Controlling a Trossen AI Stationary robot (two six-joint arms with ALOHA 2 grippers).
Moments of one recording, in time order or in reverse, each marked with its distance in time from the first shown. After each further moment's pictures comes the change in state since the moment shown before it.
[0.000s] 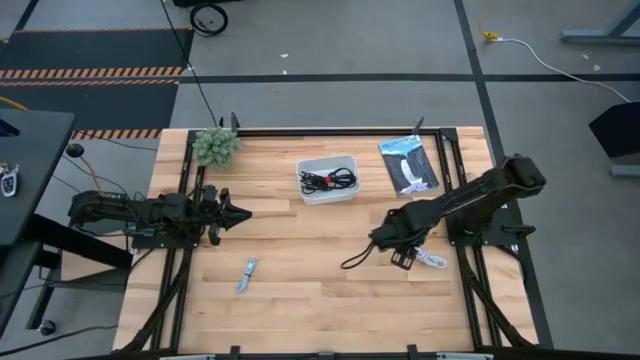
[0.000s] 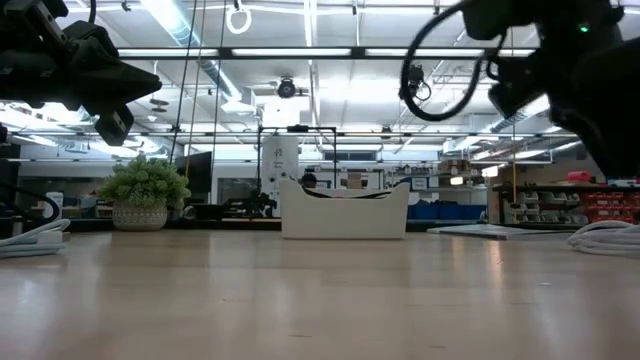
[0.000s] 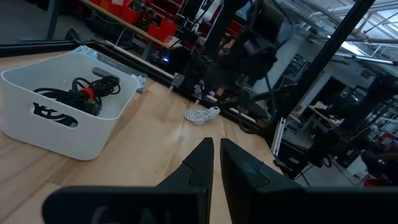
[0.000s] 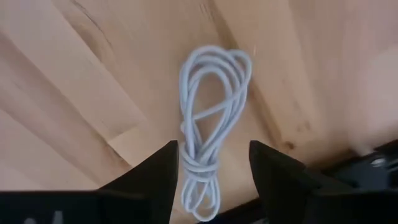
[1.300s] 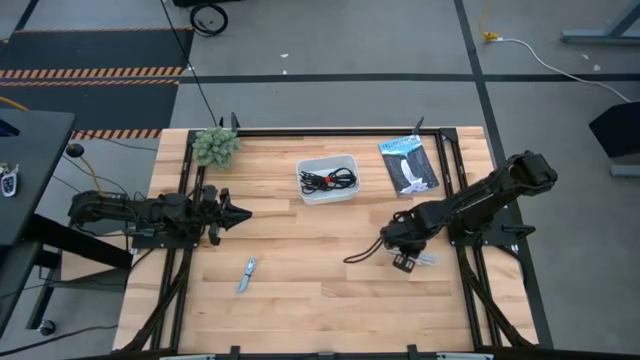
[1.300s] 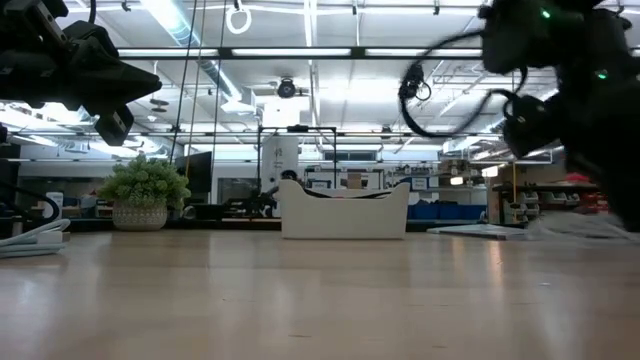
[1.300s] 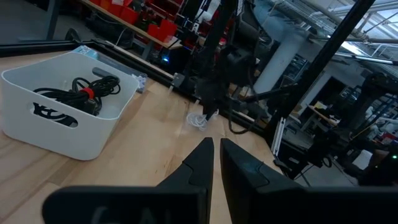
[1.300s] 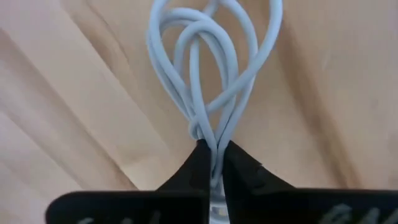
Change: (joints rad) left arm 0.000 0.000 0.000 0.000 0.000 0.000; right arm -0.027 -0.102 -0.295 0.401 -0.100 0.011
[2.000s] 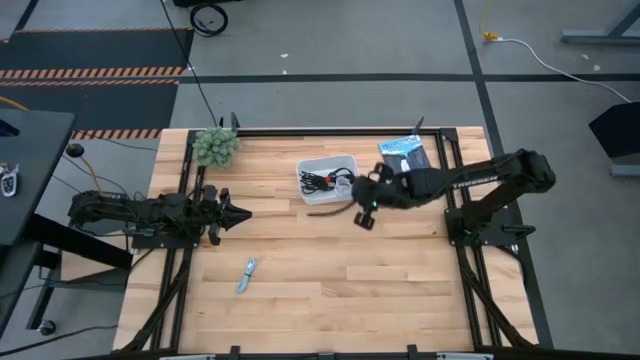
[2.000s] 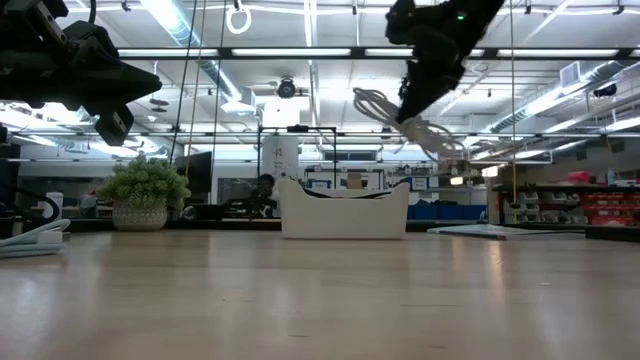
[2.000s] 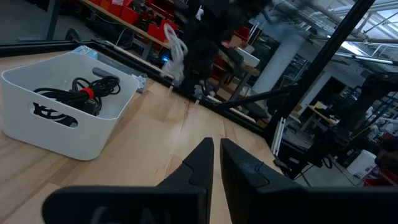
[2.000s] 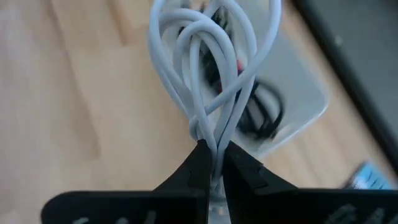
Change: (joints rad) left arm 0.000 0.000 0.000 0.000 0.000 0.000; right arm -0.217 0.000 0.392 0.130 0.595 -0.537
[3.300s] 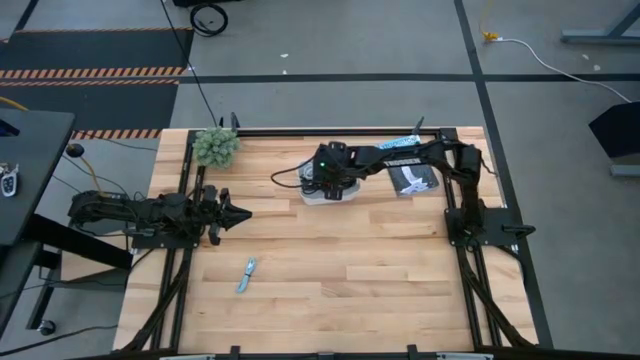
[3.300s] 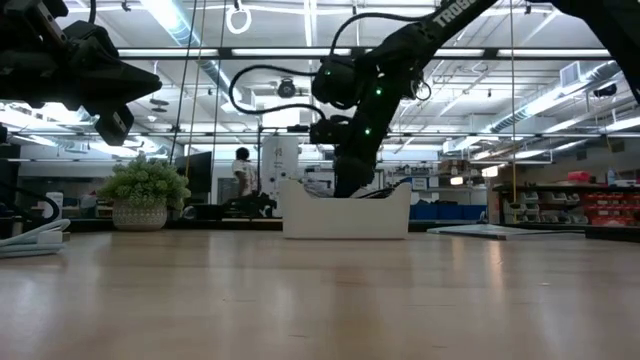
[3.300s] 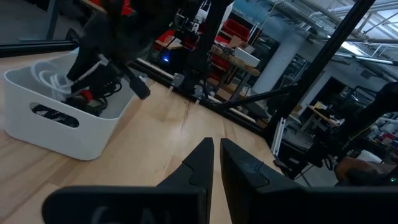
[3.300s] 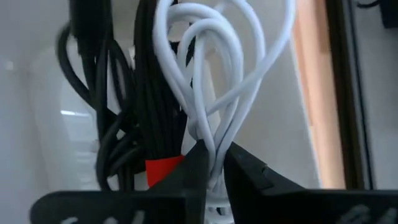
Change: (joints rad) left arm 0.000 0.000 0.000 0.000 0.000 0.000; right arm -0.335 0.542 0.278 0.233 -0.185 -0.610
